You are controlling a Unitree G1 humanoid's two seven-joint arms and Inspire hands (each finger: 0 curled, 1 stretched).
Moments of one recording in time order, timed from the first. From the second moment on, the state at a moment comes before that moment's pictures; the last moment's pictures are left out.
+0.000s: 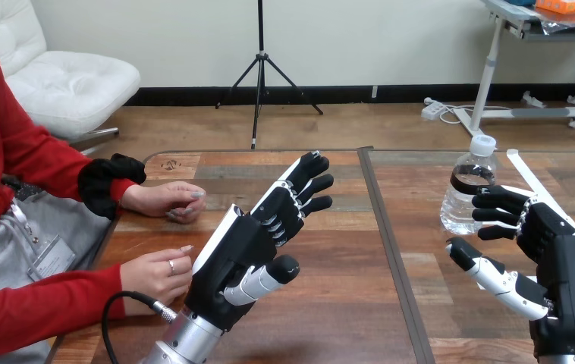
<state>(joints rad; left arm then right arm) -0.39 -0.05 0.18 1.18 -0.35 -1.17 -0.99 0.12 -0.16 -0.20 0.35 -0.06 -0.78 -0.05</state>
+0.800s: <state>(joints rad) -0.39 -0.05 0.18 1.18 -0.35 -1.16 -1.01 0.08 -0.18 -0.21 0.36 -0.06 -0.74 -0.05</state>
